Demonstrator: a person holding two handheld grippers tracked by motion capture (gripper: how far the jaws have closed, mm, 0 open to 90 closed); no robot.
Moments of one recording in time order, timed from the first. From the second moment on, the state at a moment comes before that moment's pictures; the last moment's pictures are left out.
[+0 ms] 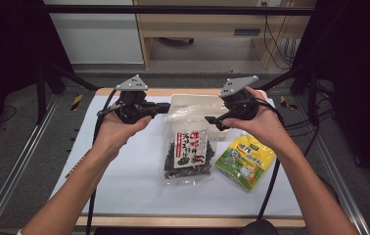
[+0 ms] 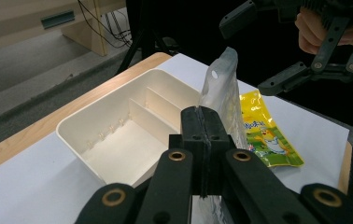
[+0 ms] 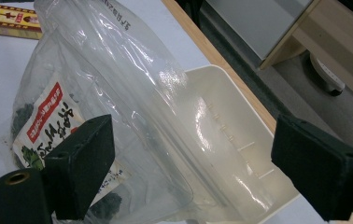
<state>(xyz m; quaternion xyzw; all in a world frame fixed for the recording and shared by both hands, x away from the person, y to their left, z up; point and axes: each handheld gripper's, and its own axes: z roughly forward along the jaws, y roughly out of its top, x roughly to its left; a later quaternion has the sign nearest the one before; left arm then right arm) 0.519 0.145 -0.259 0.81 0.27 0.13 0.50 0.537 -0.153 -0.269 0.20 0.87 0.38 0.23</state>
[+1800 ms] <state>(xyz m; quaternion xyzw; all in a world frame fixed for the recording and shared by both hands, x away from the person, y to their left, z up) 0.509 0.137 -0.256 0.81 0.25 0.12 0.52 0.532 -0.147 -0.279 0.12 0.93 0.33 0.10</state>
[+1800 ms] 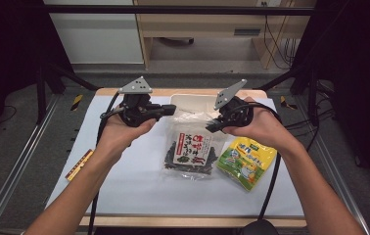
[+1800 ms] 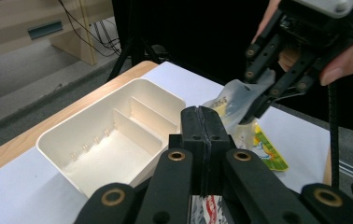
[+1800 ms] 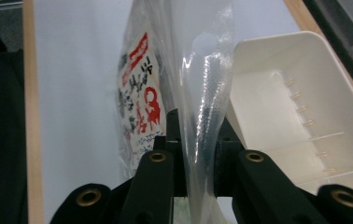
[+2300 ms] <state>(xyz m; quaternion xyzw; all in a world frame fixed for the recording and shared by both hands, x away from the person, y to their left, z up) 0.487 0.198 -0.275 0.75 0.31 0.20 0.56 0.525 -0.161 -0.232 0.19 0.91 0.35 0.09</state>
